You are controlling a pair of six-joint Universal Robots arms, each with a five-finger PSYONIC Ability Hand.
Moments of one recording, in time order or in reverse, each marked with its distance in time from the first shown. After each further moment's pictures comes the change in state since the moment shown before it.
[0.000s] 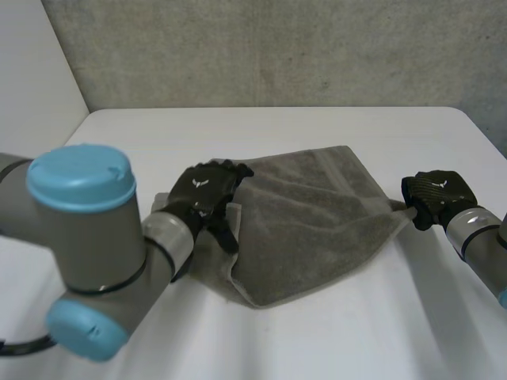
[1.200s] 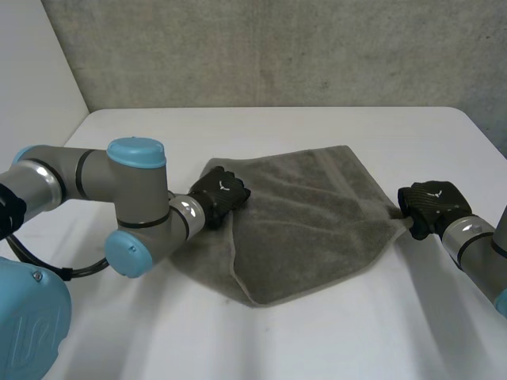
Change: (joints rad) left arm 0.141 -0.514 0.510 -0.135 0.269 0.729; right arm 0.000 0.037 0.007 0.005 -0.001 -0.013; left_hand 0.527 0.528 0.530 0.526 0.521; right_hand 0.000 0.000 0.000 0.000 0.000
